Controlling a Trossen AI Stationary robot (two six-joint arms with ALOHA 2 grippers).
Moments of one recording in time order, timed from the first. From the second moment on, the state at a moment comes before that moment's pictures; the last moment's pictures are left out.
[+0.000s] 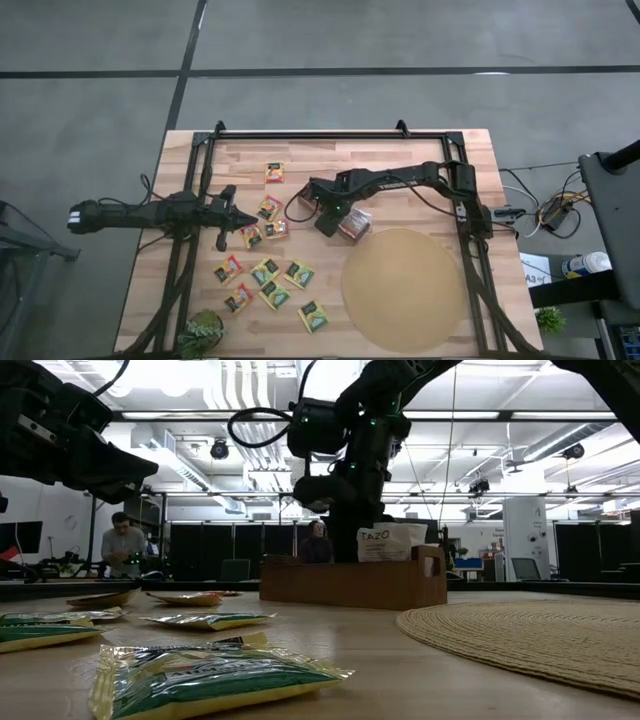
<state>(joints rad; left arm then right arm) 0.02 0.19 0.01 0.02 0.07 -0.09 -0.12 2.09 1.57 -0.80 -0.03 0.52</state>
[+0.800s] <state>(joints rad) 0.02 0.19 0.01 0.02 0.07 -0.09 -0.10 2.03 1.77 -0.95 0.01 0.49</state>
